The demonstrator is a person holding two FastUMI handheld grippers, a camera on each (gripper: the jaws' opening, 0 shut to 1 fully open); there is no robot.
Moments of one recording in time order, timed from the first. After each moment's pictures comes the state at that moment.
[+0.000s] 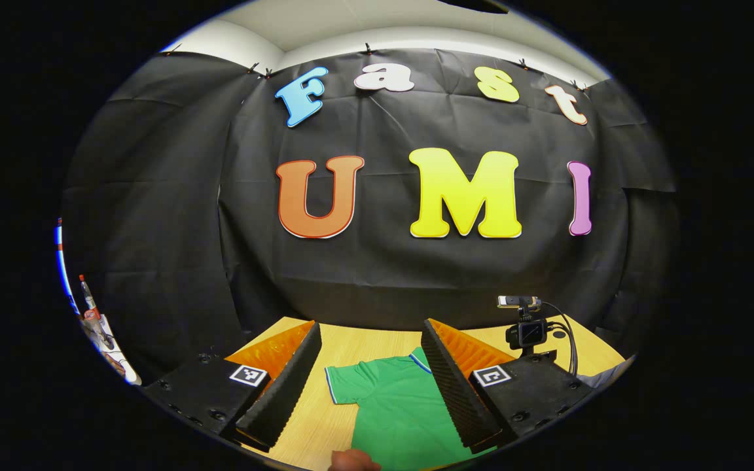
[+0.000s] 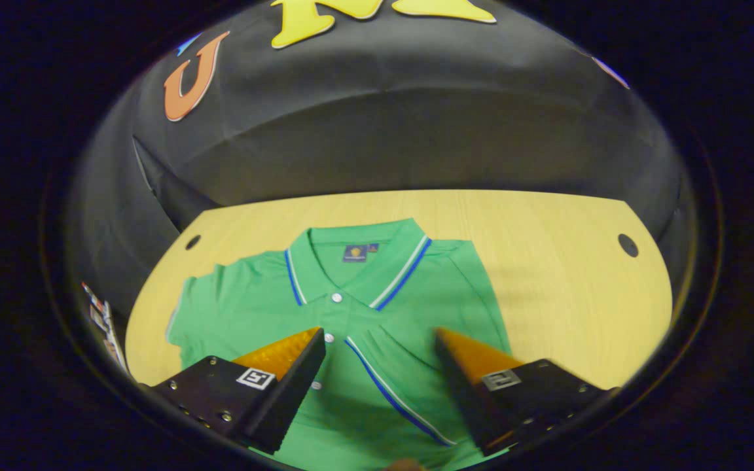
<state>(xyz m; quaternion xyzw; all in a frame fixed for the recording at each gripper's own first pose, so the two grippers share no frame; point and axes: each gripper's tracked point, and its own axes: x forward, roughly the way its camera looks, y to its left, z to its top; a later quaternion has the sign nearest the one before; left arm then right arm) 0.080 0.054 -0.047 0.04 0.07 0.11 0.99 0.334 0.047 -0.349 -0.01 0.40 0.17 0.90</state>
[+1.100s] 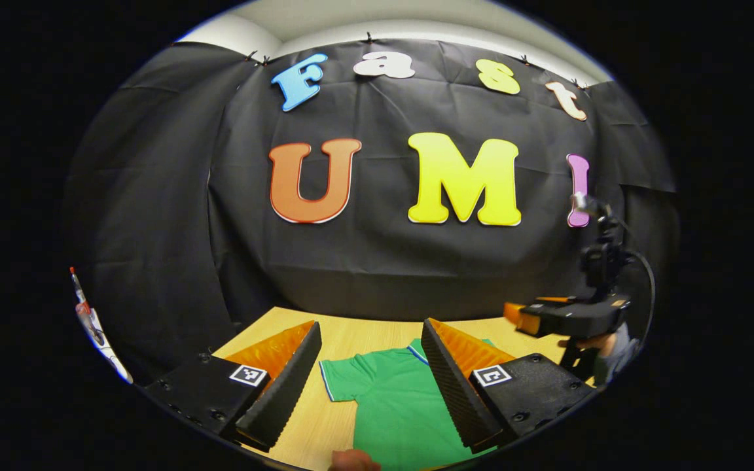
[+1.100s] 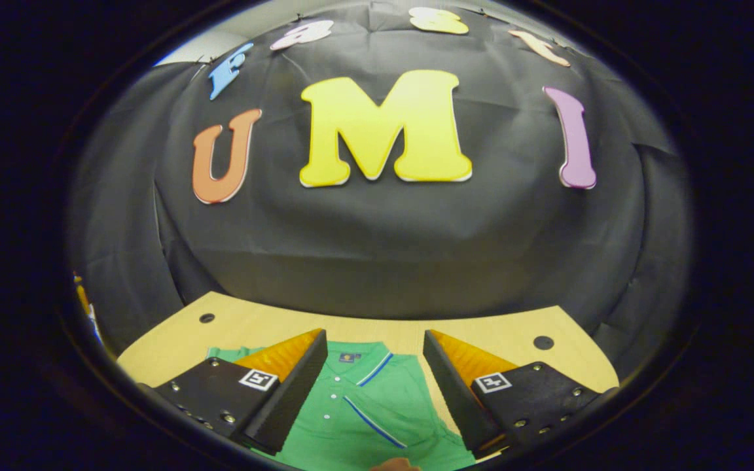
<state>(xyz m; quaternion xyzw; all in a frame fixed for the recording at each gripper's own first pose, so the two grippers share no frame) 0.101 0.075 -0.095 0.01 0.11 0.10 0.99 0.306 0.015 -0.137 0.00 0.15 0.14 0.98</state>
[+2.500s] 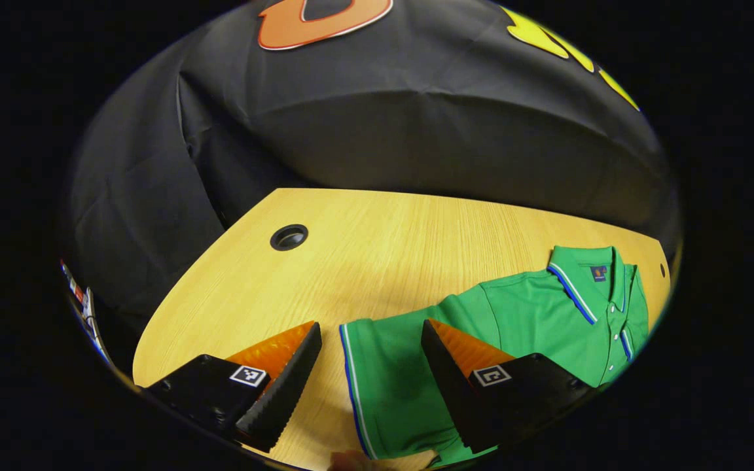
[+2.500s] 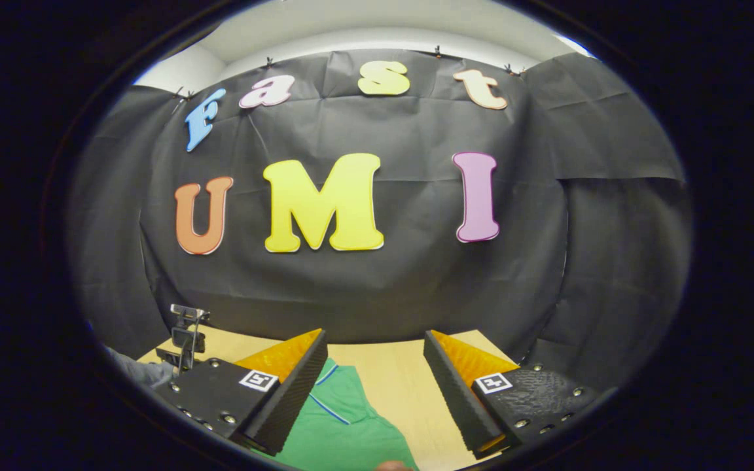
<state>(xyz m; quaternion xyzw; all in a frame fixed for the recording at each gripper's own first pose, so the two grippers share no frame) 0.264 0.211 -0.363 0.02 0.39 0.18 0.90 0.195 -0.109 -0.036 0.01 0.08 0.05 1.00</state>
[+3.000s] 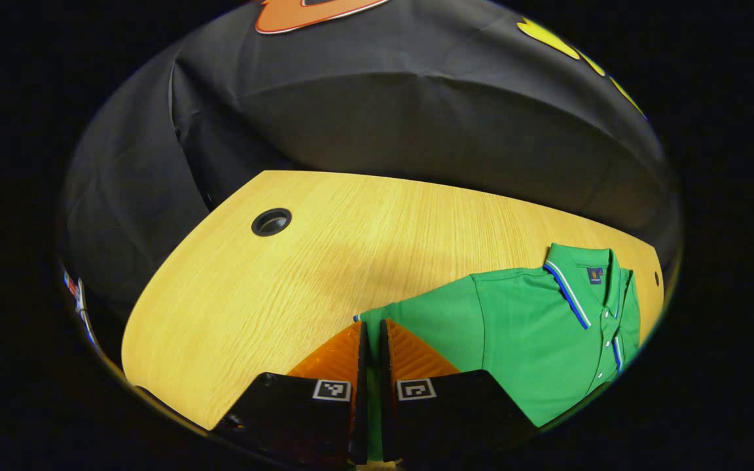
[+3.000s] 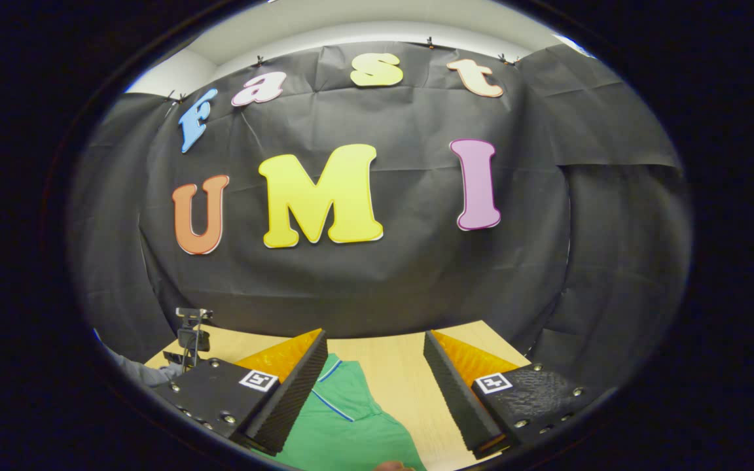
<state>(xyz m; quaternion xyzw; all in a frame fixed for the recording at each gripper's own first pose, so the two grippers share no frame) 0.258 0.210 -0.344 -0.06 0.39 0.18 0.90 0.200 -0.113 -0.045 0.03 0.10 0.05 0.99</state>
